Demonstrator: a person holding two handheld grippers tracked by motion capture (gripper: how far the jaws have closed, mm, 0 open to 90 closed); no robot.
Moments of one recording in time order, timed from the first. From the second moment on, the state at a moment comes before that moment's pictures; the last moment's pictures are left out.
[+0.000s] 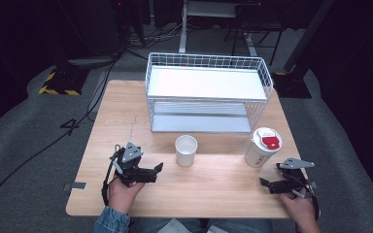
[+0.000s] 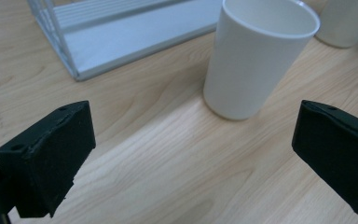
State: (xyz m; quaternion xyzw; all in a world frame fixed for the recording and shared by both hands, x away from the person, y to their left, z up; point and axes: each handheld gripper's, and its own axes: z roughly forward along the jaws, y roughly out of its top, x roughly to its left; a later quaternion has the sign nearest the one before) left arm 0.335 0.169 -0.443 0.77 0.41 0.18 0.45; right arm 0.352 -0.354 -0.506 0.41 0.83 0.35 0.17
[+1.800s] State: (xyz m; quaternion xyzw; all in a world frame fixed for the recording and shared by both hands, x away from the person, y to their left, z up) left arm 0.391 0.080 -0.498 0.77 0.37 0.14 0.50; right arm 0.352 -0.354 -0.506 0.41 0.82 0.35 0.17
